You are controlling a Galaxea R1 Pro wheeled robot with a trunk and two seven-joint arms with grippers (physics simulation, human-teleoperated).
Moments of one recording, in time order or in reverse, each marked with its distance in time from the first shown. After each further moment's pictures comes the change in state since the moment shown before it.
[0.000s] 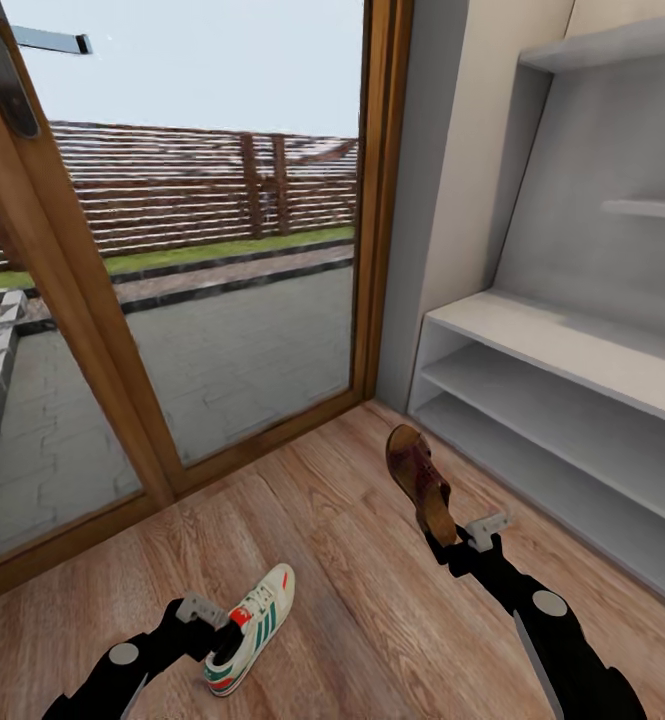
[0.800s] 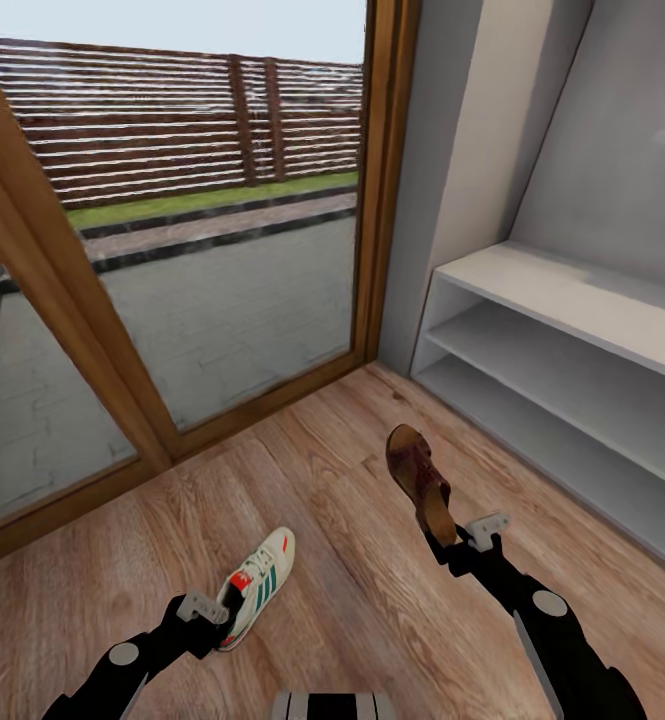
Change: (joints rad) left arm -0.001 -0.001 -0.001 0.001 0.003 -0.024 0.000; right arm 0.000 0.000 0.000 -0.001 -0.001 -0.001 0.000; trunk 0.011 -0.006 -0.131
